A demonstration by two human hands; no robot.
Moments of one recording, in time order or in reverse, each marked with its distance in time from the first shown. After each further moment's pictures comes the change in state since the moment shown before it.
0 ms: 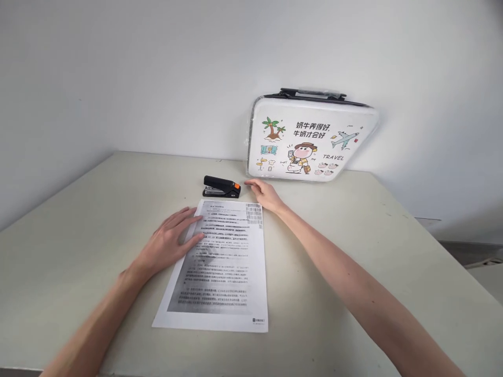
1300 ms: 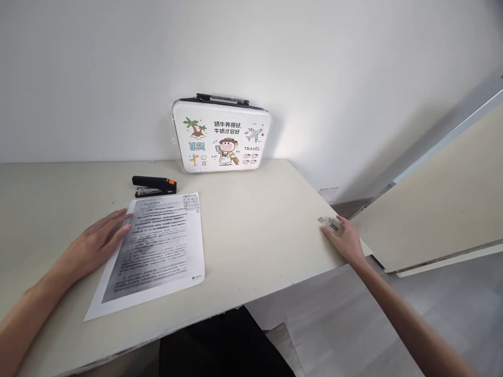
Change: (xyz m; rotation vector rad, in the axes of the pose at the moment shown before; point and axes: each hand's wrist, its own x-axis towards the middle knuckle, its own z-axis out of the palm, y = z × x) left_hand 0.023 -0.028 0.007 0.022 -0.026 0.011; right_hand -0.404 -0.037 -0.277 -0.701 0.677 0.706
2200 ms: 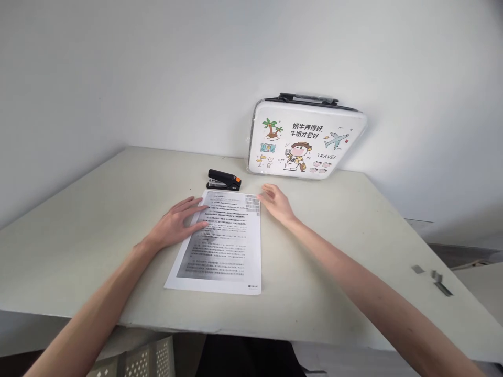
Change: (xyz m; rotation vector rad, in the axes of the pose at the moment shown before) left_hand -0.024 0.034 -0.016 -0.089 -0.043 -0.008; right_hand -0.013 -0.338 0.241 0.622 -0.622 -0.487
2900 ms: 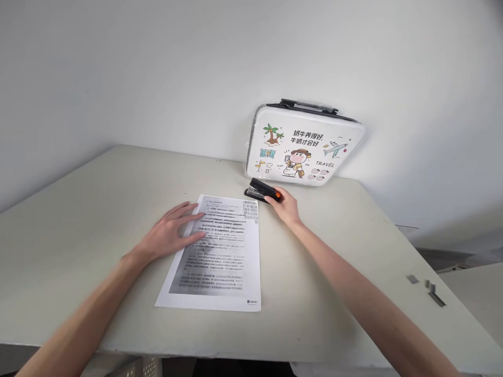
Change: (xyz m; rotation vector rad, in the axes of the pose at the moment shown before) left_hand 0.000 -0.008 0.004 -0.011 0.032 0.001; right_hand 0.027 0.038 -0.022 -0.082 0.190 0.008
